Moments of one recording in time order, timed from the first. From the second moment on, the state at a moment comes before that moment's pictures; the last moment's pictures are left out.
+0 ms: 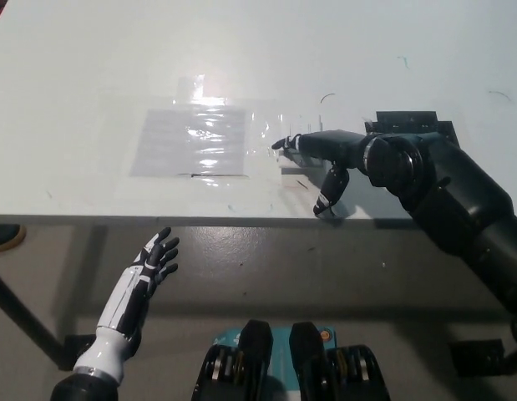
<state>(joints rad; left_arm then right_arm) -0.08 0.11 -0.02 -0.08 -0.03 0.12 -0.11 -1.04 -0.25 0.64 0.76 -0.52 0.05 0.54</state>
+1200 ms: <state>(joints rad) -0.08 0.11 -0.02 -0.07 -0.03 0.12 -0.11 -0.76 -0.38 0.01 -0.08 -0.19 0.15 0.58</state>
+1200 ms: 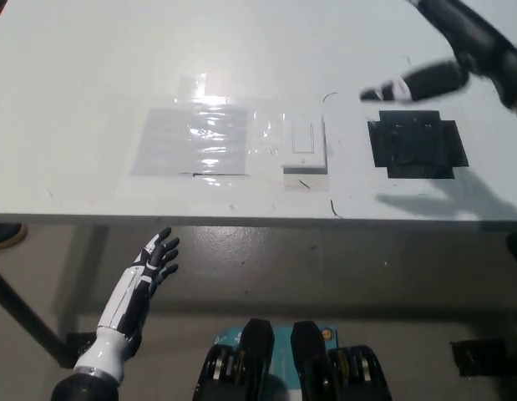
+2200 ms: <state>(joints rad) -0.08 0.11 -0.01 -0.07 -0.04 0.12 -0.11 -0.06 0.00 -0.24 0.11 0.10 -0.15 0.37</state>
